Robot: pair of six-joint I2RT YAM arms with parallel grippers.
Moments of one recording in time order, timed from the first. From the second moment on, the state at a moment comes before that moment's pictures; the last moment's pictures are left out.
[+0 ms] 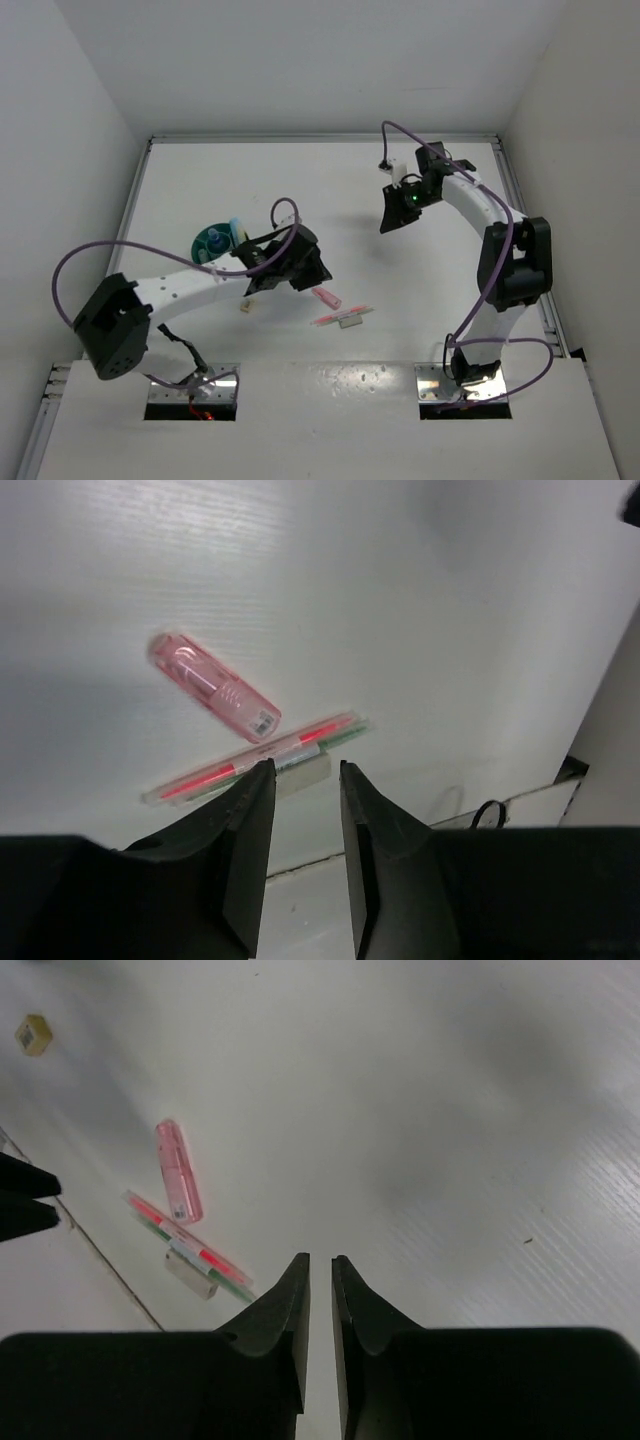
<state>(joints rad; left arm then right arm) -0.85 1.35 0.89 -0.35 -0.10 -1.14 0.16 1.82 1.38 -0.79 -0.64 -0.30</state>
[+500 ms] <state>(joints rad) -0.94 1.80 1.27 -0.65 -0.18 -1.48 0.16 1.82 1.38 -0.79 -0.63 -0.30</state>
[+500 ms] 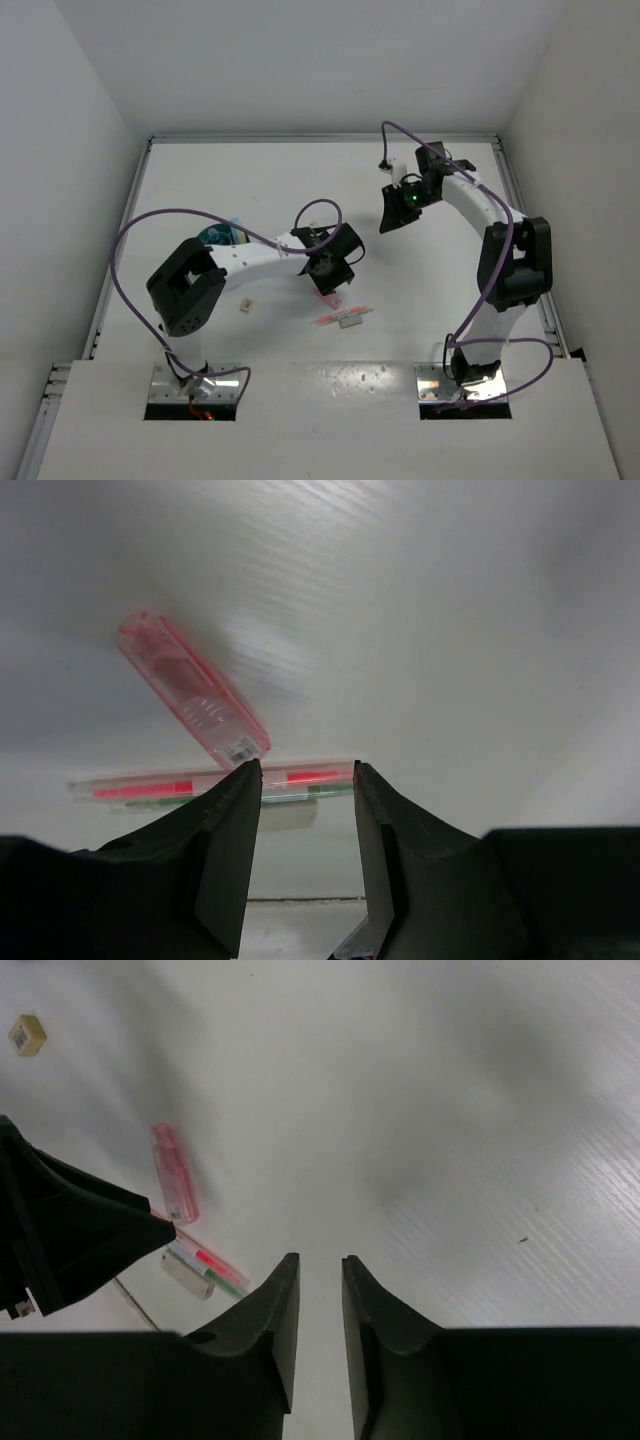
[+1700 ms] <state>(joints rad) -0.91 1.94 1.29 -0.75 -0.19 -1.48 0.16 1.82 1.38 -0.79 -0.63 -0.30</state>
